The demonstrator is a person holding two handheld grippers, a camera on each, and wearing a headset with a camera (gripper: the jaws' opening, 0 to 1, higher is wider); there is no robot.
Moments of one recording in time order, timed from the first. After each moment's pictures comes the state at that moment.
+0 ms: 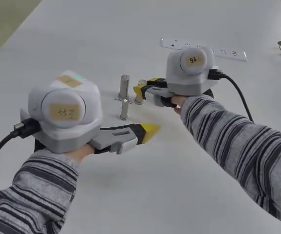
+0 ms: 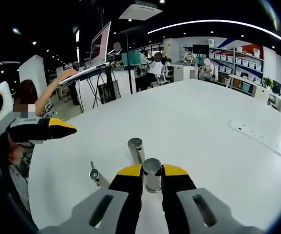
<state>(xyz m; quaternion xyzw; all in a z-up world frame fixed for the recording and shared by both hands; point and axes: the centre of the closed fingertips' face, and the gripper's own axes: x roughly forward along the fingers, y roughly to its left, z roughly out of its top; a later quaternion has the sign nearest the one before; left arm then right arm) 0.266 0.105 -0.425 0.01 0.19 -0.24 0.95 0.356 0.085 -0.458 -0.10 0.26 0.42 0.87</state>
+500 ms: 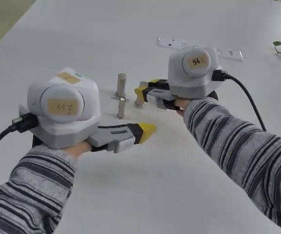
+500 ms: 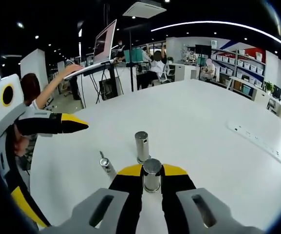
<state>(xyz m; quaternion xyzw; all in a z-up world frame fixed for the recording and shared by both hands) 0.263 0.101 -0.427 0.01 0.20 -0.25 0.95 0.333 0.071 -0.451 -0.12 0.26 0.42 0.86</state>
